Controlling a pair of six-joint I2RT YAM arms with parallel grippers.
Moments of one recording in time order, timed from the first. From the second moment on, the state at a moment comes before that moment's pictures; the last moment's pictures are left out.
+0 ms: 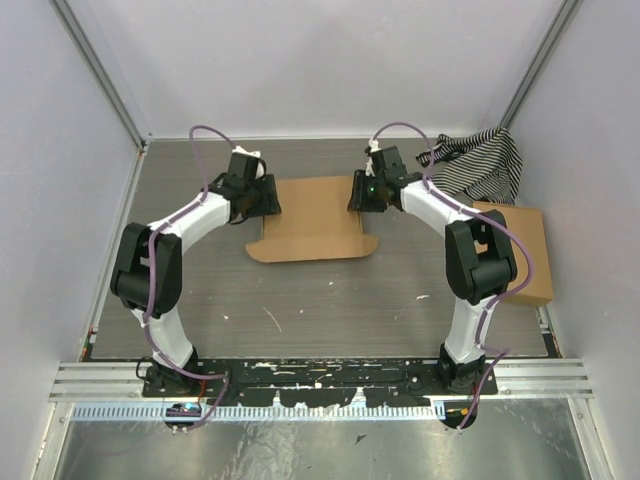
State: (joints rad) left arm -0.38 1.81 1.25 -0.28 0.03 -0.43; right arm 0.35 1.88 1.37 -0.34 -0.18 0.36
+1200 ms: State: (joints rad) left arm -0.33 1.55 0.91 -0.07 0.04 -0.44; right arm 0.42 1.56 0.92 -0.07 -0.15 0.41
